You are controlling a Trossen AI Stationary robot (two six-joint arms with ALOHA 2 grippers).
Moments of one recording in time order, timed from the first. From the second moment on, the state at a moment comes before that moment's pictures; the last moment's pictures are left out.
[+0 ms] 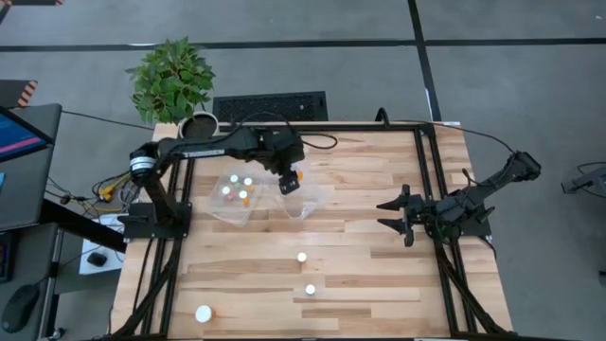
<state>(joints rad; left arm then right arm) 0.28 1.74 1.50 -0.85 0.00 -0.07 0.50 0.23 0.02 0.04 0.60 0.26</state>
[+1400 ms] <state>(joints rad) 0.31 1.95 1.54 -1.00 -0.06 0.06 0.50 0.24 0.02 0.04 0.60 0.26</state>
